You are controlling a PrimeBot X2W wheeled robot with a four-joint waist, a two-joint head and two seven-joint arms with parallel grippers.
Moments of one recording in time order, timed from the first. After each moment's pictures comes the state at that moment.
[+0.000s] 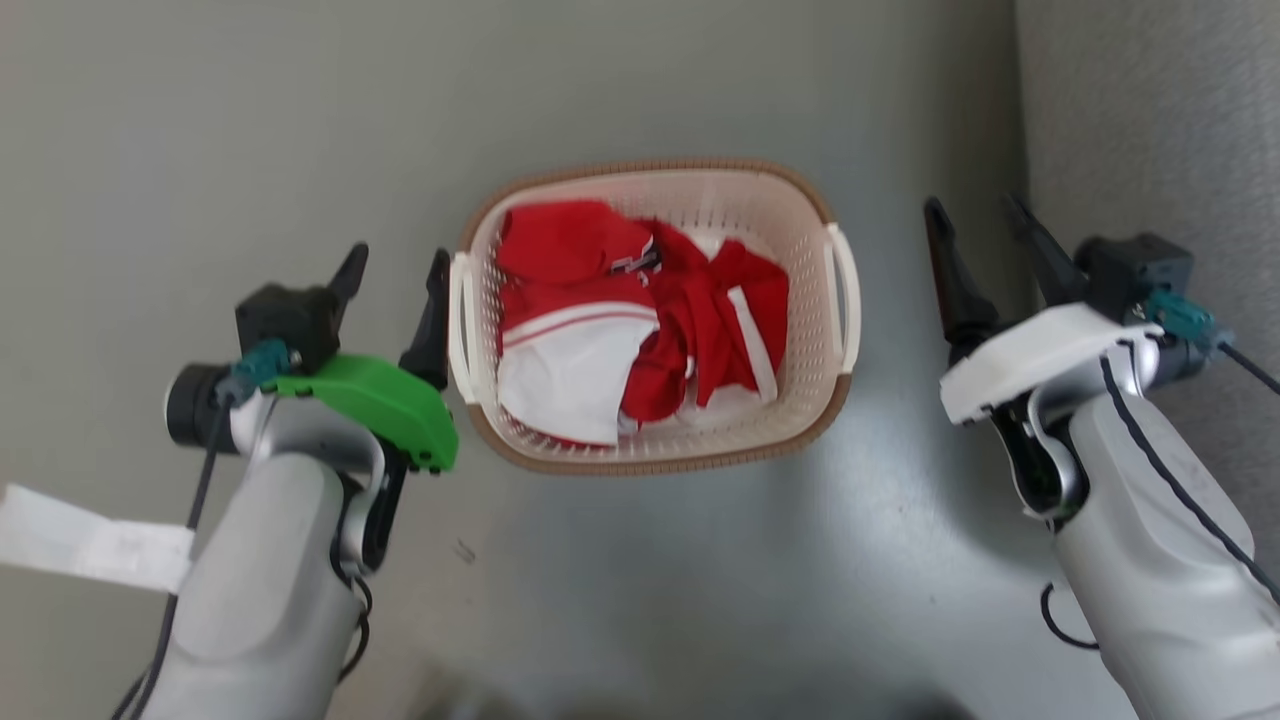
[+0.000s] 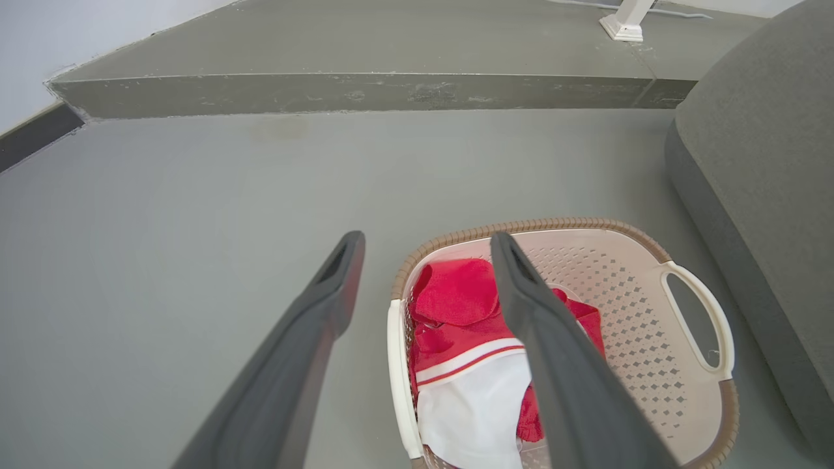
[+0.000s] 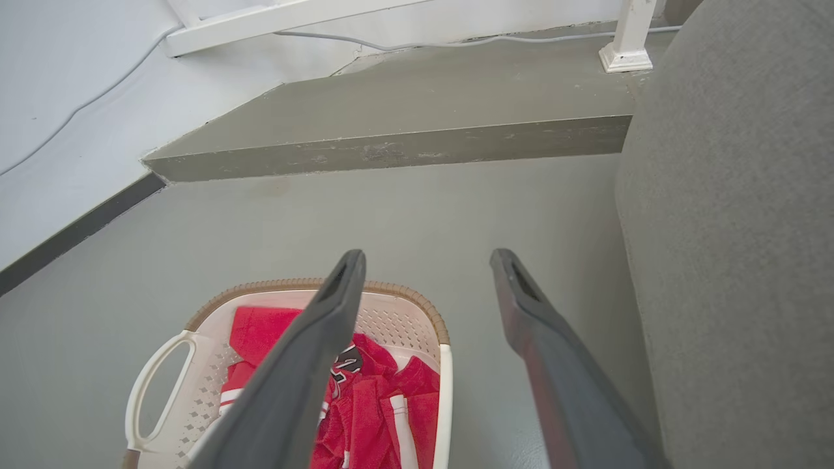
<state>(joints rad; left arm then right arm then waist) -0.49 0.11 -0.39 0.38 -0.43 0.03 -0.11 -0.45 -0.16 0.28 0.43 0.35 0.03 -0.21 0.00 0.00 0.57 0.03</state>
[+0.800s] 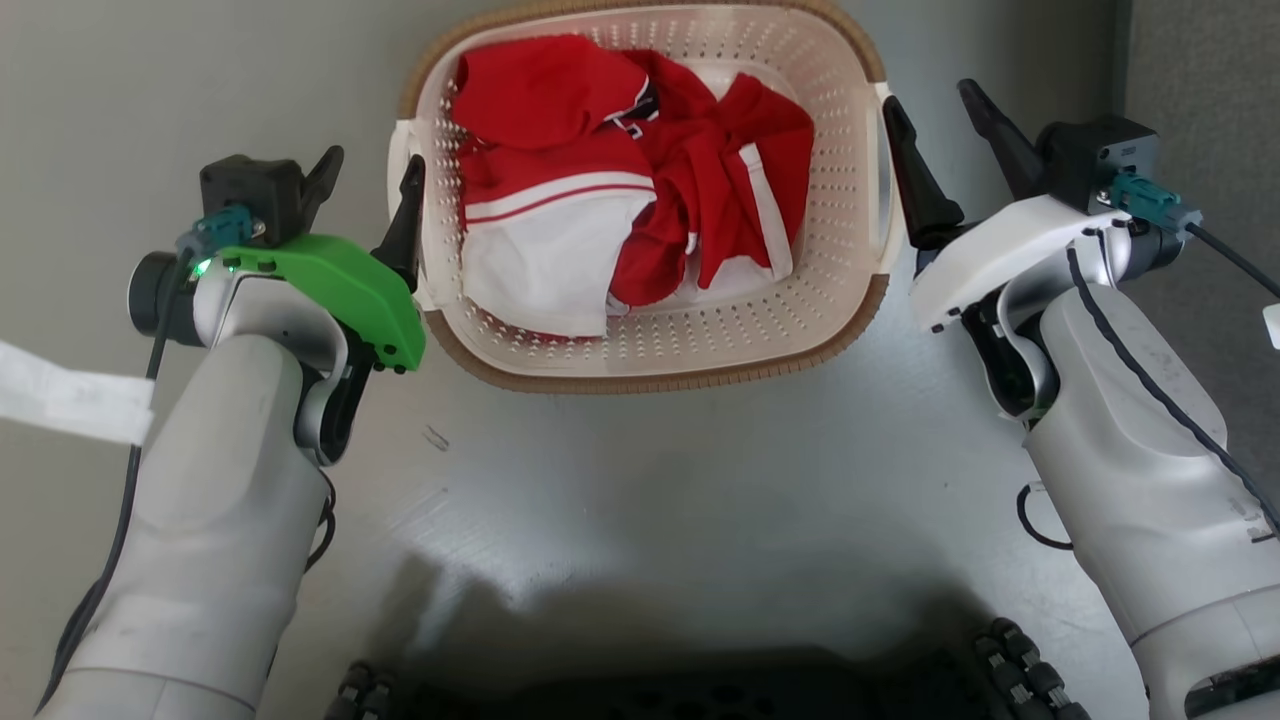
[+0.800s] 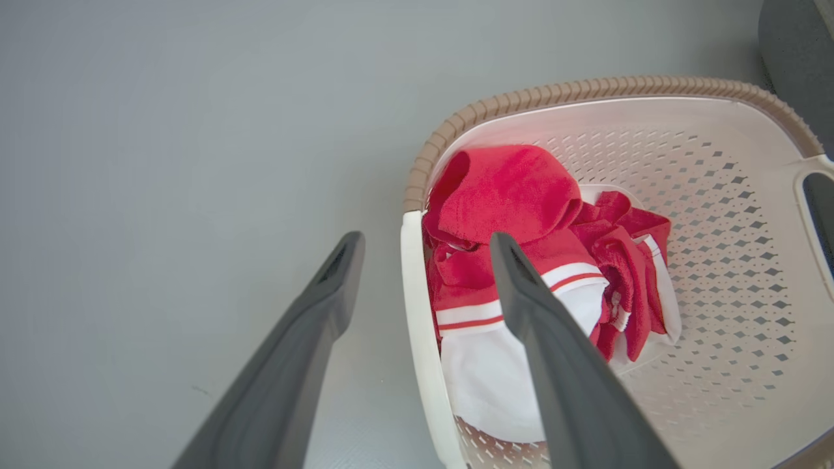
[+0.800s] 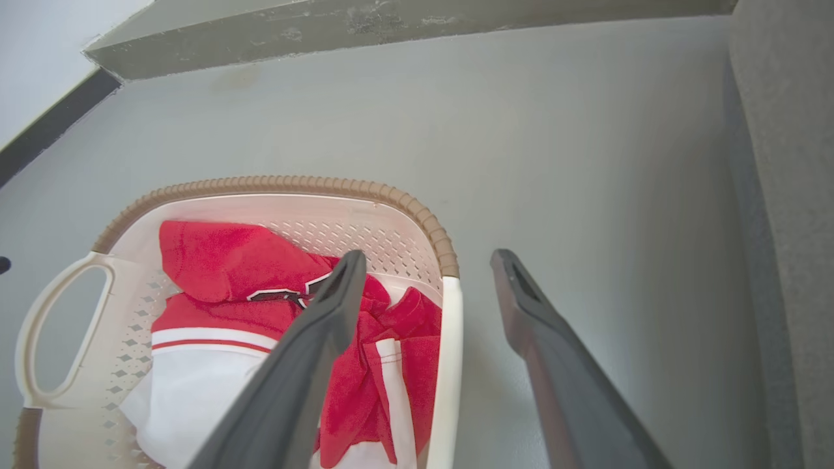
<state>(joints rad) -0.73 0.11 -0.39 0.62 -0.46 -0.07 -0.08 -0.66 -0.13 0.33 0.59 0.32 0.06 -0.22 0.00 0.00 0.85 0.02</state>
